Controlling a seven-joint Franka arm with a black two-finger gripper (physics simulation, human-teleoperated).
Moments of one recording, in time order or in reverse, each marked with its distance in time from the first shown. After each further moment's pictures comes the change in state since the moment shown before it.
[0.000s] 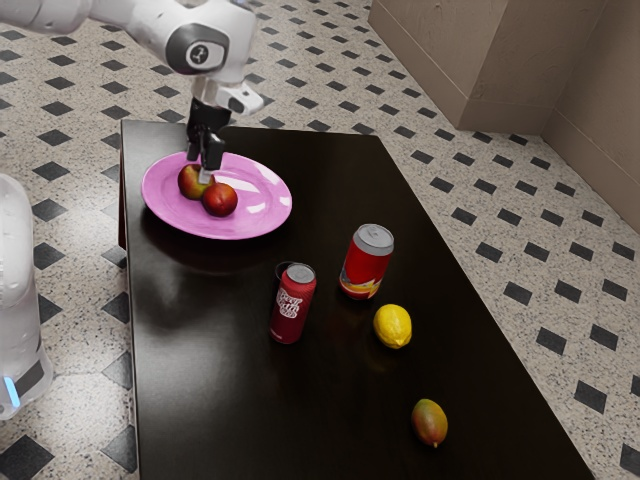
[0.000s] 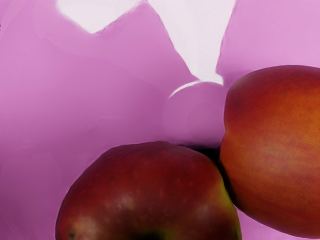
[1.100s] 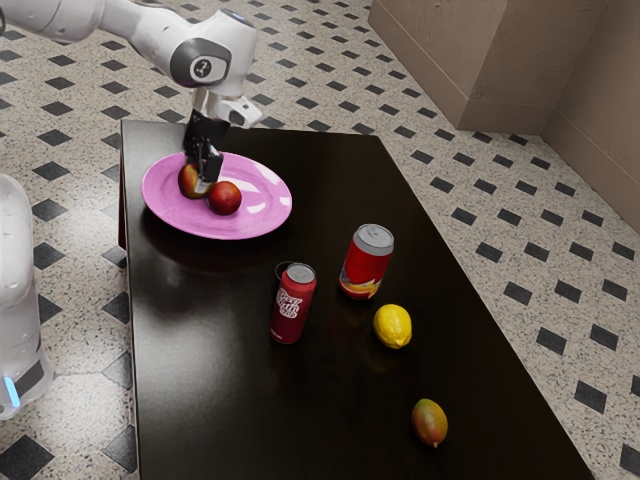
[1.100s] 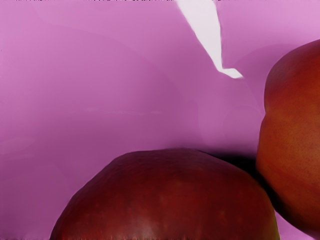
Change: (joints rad) arm -0.002 0.049 0.023 -0.020 0.005 0.029 -0.036
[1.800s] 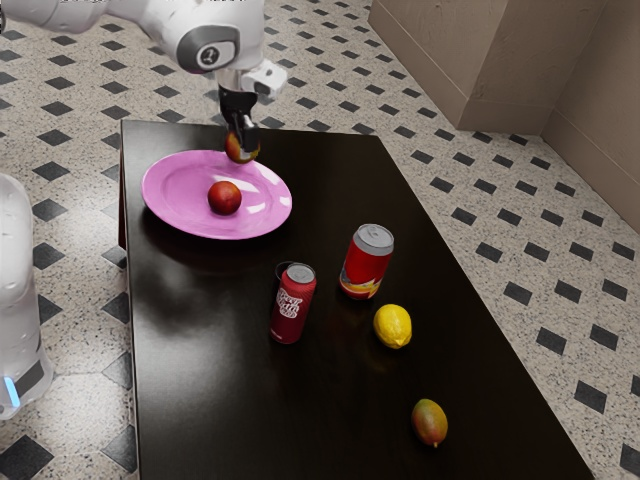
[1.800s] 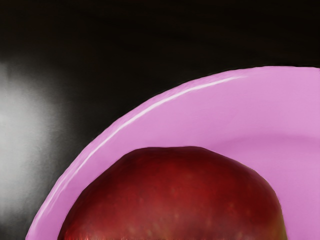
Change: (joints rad) arm -0.036 0.020 -0.014 0.083 0.088 0.361 -0.075
